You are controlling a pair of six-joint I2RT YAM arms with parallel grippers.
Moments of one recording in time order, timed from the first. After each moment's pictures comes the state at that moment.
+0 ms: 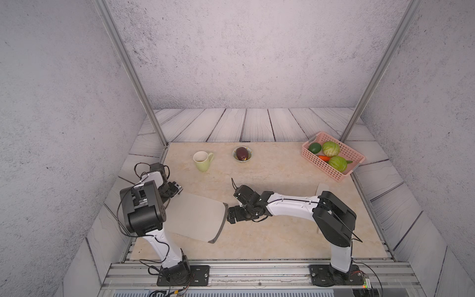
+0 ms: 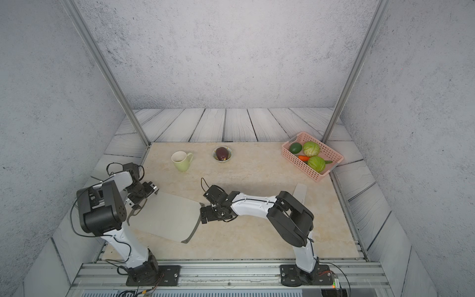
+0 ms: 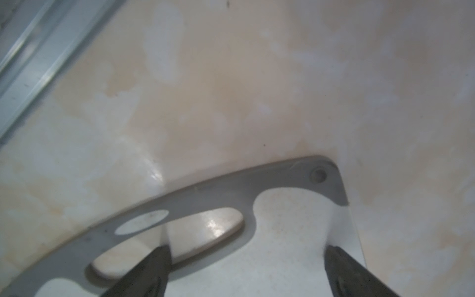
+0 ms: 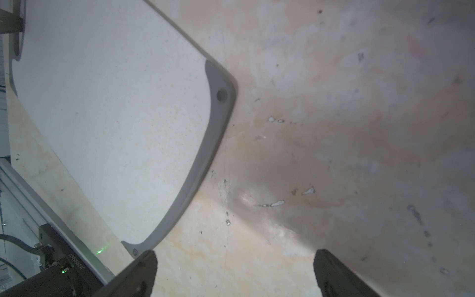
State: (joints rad) left arm 0.32 1.86 1.19 -0.74 0.01 -0.55; right arm 1.03 1.92 1.27 -0.41 -0.19 0.72
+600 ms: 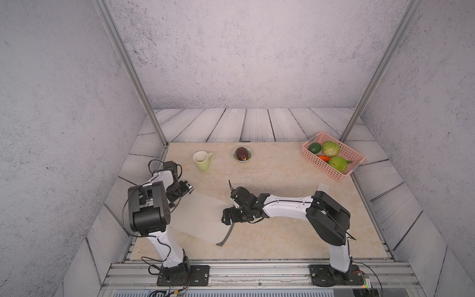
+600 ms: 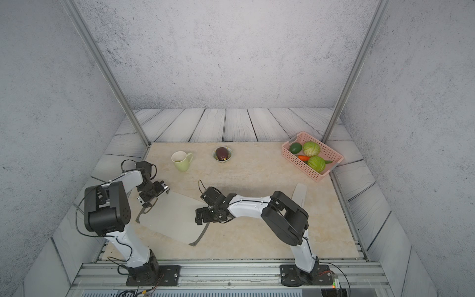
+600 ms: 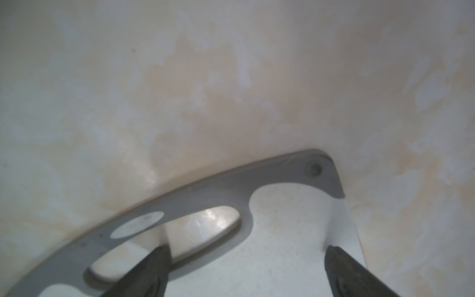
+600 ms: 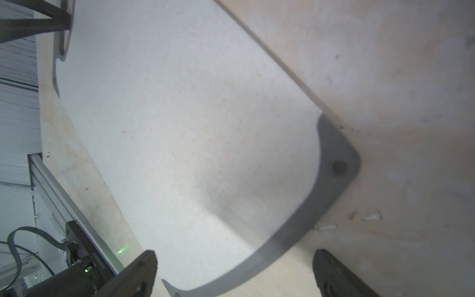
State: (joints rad) left arm 0.19 1.83 1.16 -0.74 0.05 -0.57; right arm 1.04 1.98 1.29 -0.30 -0.25 0.77
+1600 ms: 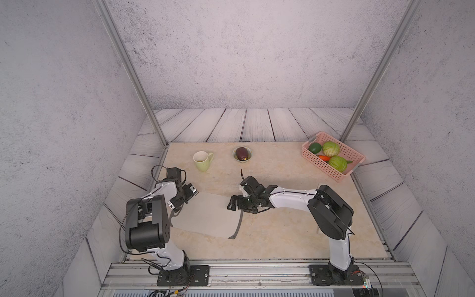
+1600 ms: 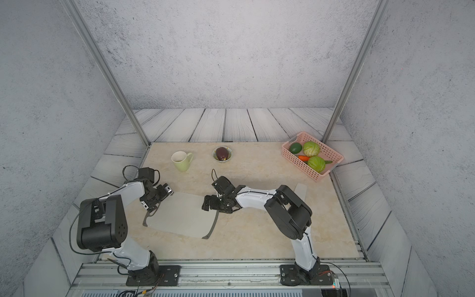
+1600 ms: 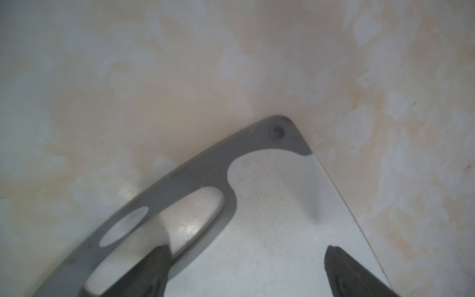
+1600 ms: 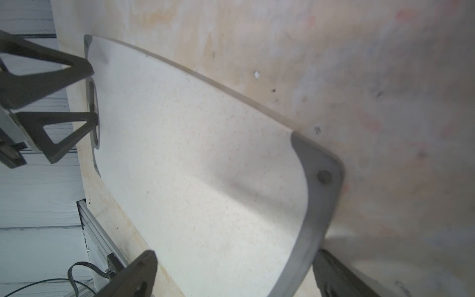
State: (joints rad) left arm 0.12 1.63 0.90 -0.55 0.09 -0.62; right arm 0.89 1.98 1.27 -0.25 -0.34 0.85
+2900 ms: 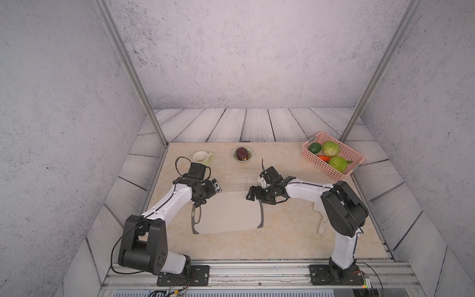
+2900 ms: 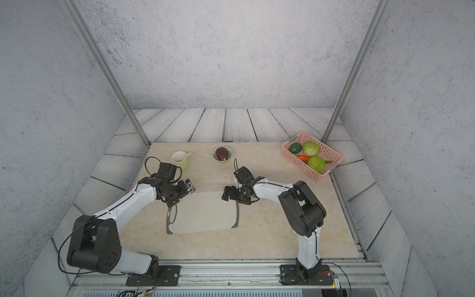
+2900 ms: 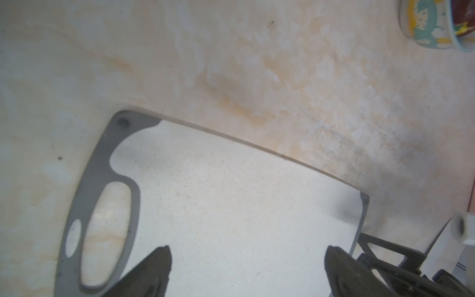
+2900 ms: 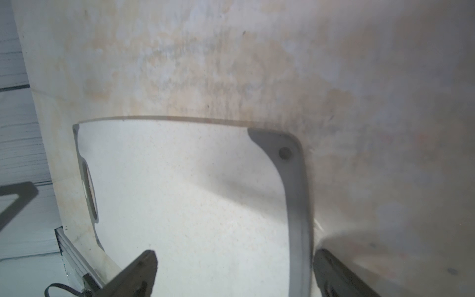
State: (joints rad) left arm -0.21 1.42 0.95 -0.66 0.16 -0.72; right arm 0.67 1.89 1.18 -0.36 -0.36 0.67
